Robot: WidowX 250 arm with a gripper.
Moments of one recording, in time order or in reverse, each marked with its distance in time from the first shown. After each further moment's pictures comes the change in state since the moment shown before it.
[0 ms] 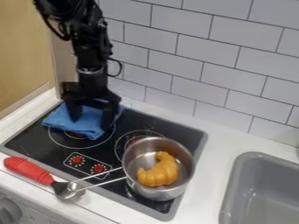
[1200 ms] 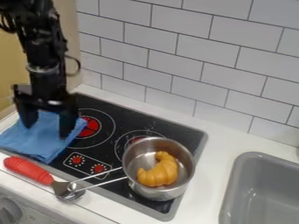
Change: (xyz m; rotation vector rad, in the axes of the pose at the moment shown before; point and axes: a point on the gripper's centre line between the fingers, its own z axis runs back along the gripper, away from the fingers) arm -0.042 0.029 0.026 -0.026 -0.033 0.049
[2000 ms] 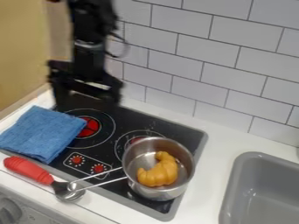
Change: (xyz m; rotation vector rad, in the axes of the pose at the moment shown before) arm -0.008 -0.073 0.042 0.095 0.027 -0.052
